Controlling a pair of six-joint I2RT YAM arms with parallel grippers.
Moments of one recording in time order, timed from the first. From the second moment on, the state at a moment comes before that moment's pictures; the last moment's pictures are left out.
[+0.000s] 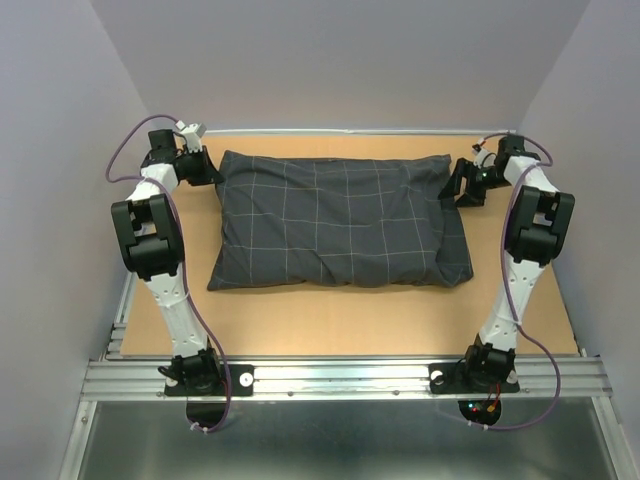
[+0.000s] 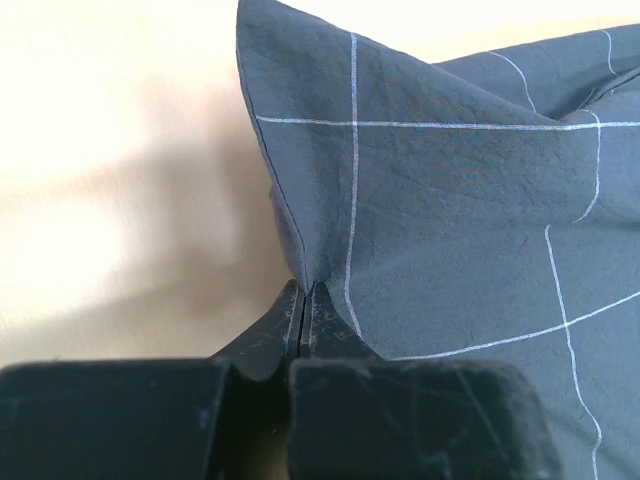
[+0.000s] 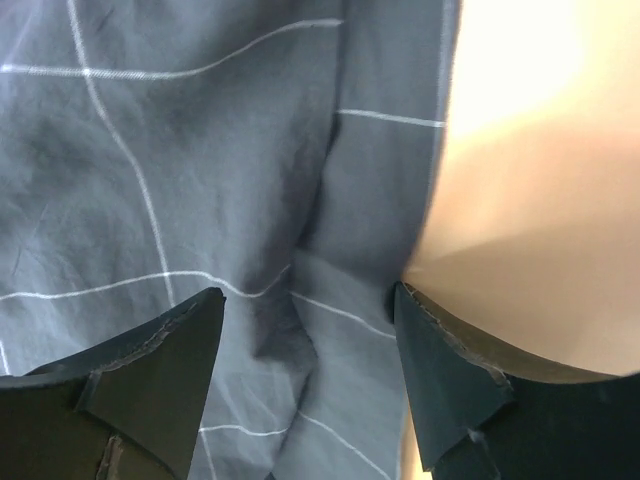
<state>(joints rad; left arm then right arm) 0.21 2.13 1.66 -0.34 0.62 0.04 -0.26 2.31 1.89 -0.81 -0.66 -0.01</state>
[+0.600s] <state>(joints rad) 0.20 2.13 1.66 -0.35 0.61 0.05 -0.20 2.30 1.87 -0.80 -0.60 0.00</state>
